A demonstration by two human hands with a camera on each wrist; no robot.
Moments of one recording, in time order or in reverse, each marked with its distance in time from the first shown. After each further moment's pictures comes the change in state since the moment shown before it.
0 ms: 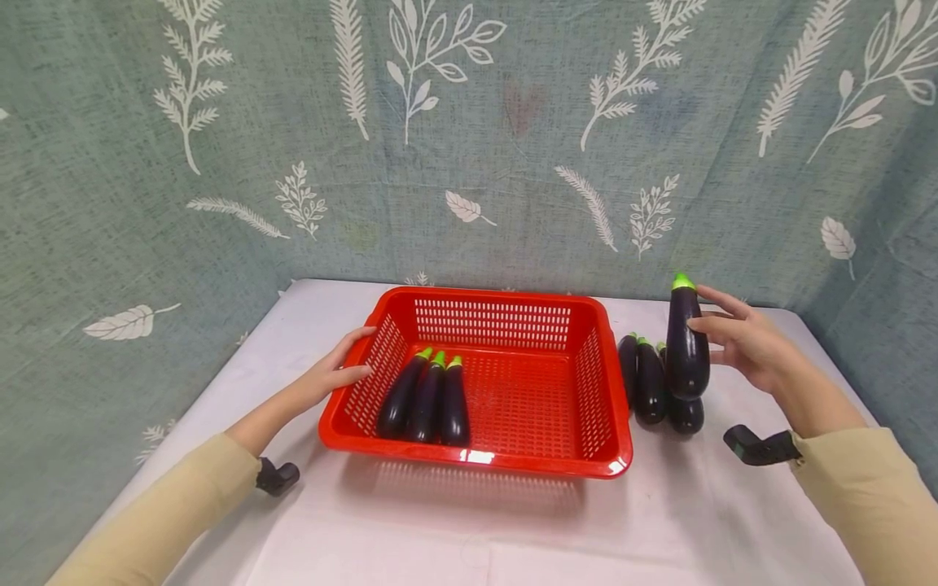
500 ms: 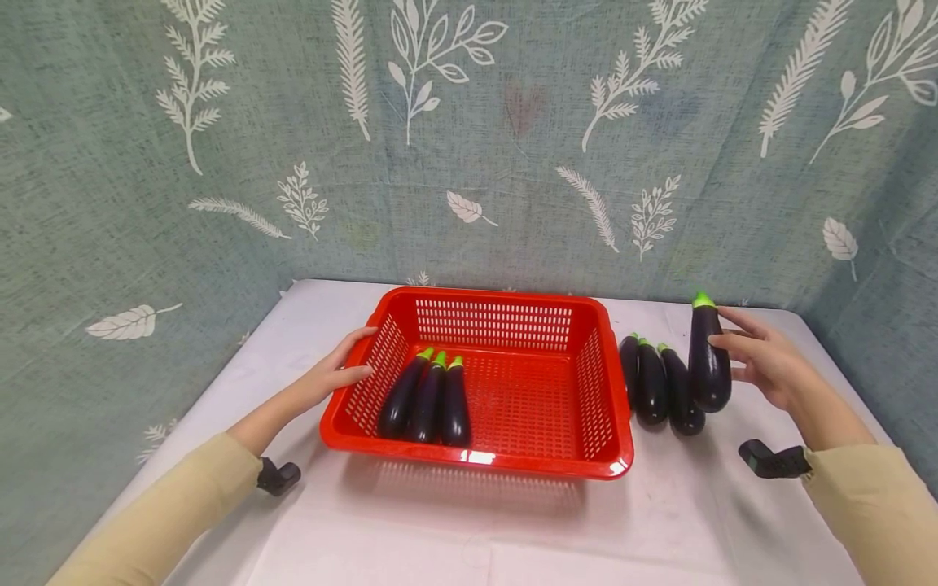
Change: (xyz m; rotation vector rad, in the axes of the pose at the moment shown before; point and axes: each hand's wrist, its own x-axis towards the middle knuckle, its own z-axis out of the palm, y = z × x) left_hand 0.000 0.000 0.000 0.009 0.004 0.000; right_hand -0.003 0.027 -0.030 -0.131 0.051 0.014
